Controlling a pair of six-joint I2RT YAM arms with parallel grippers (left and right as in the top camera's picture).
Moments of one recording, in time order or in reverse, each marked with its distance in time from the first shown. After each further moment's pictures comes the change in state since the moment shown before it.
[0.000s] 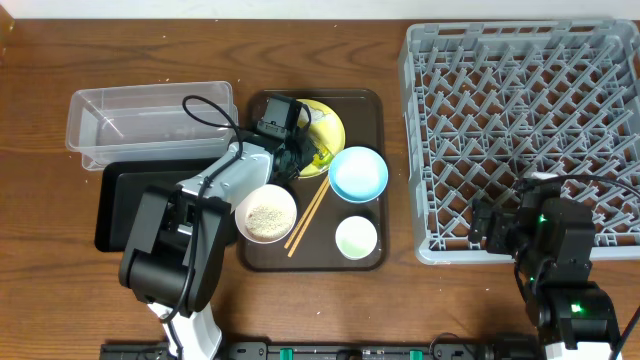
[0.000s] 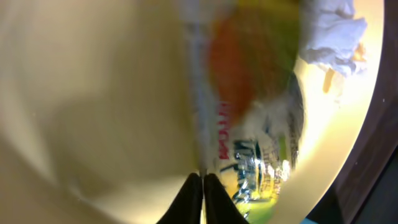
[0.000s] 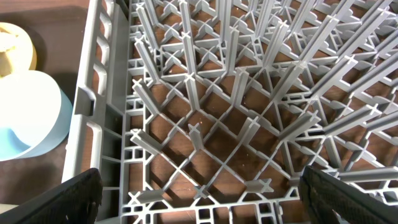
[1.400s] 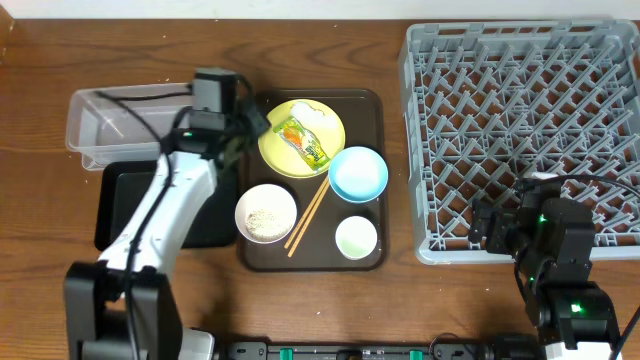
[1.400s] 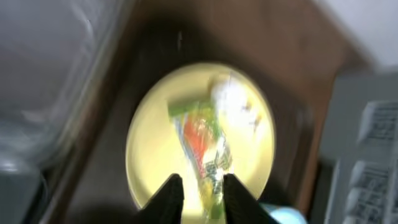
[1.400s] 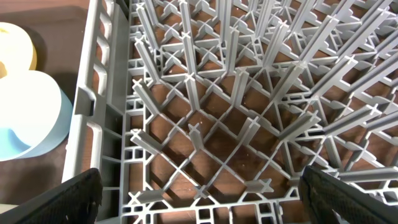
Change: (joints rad) left arm 0.177 -0.303 0.015 -0.130 -0.014 0.271; right arm 0.000 0.000 0.000 0.000 0.000 0.000
